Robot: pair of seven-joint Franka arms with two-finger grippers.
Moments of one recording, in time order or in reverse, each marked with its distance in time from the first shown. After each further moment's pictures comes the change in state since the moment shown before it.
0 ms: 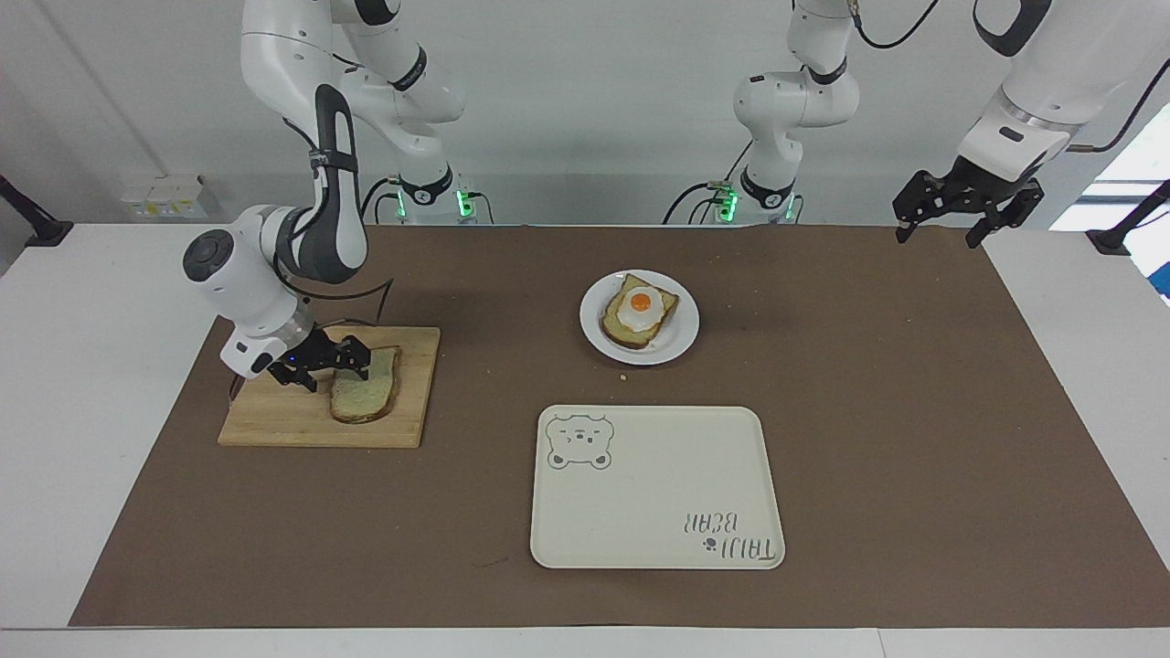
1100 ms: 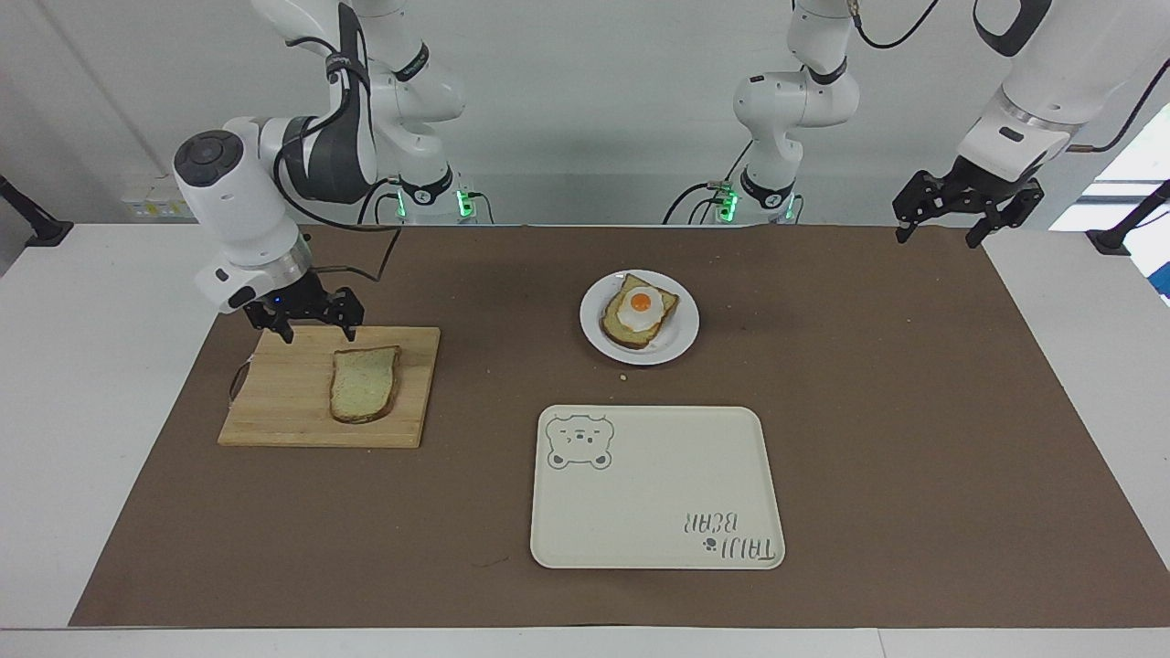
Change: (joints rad) left arm 0.000 0.000 0.000 0.000 0.000 0.000 0.000; right arm 0.074 -0.175 -0.002 0.101 -0.206 -0.222 0.283
